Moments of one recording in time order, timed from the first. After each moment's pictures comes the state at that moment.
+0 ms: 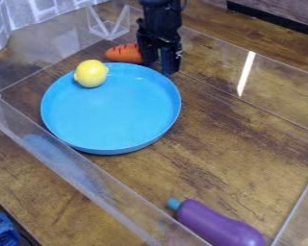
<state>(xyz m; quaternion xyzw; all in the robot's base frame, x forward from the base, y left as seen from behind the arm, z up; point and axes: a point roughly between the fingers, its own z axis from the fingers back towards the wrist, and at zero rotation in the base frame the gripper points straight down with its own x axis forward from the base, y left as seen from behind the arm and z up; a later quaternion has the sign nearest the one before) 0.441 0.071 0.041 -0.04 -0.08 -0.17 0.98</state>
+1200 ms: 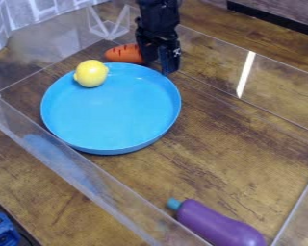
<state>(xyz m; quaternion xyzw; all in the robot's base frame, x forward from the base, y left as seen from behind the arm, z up) 0.441 0.071 0.046 -0.05 -0.11 -0.17 0.98</state>
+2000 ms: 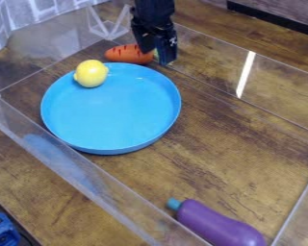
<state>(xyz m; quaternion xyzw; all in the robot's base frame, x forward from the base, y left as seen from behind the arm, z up) 0.441 0.079 0.061 -0.05 -0.14 -0.17 0.98</state>
